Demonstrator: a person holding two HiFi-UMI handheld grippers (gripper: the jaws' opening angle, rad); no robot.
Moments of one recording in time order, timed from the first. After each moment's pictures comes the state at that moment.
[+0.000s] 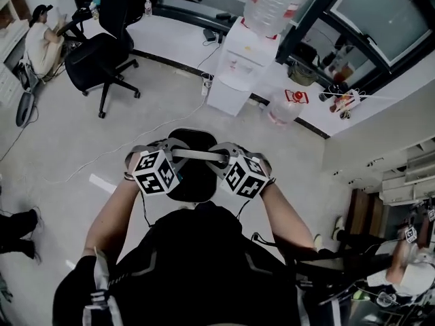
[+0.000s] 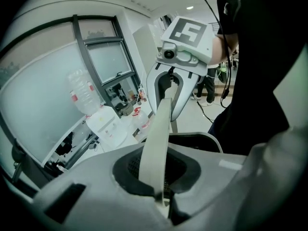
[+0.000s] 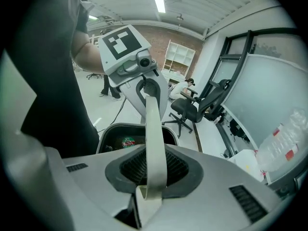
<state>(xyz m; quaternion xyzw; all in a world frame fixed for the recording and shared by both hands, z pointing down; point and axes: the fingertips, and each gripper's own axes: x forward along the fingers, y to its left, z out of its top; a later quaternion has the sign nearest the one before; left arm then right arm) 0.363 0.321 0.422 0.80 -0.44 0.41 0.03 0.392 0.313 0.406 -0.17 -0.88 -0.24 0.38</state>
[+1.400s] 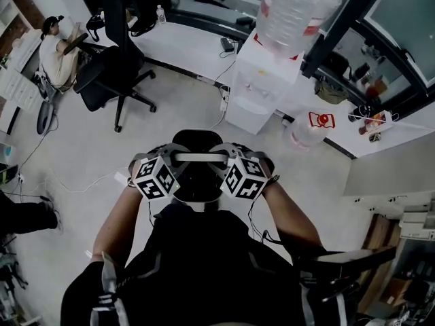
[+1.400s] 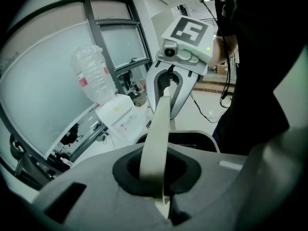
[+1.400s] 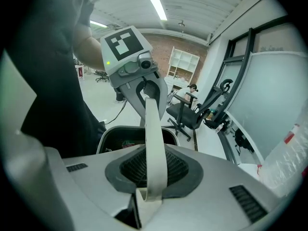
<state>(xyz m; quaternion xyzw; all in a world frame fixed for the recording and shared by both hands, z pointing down) 0.258 0.137 0.430 0.76 -0.47 0.43 0.08 0.286 0.122 0.411 -0.23 -0.88 -0.25 0.34</state>
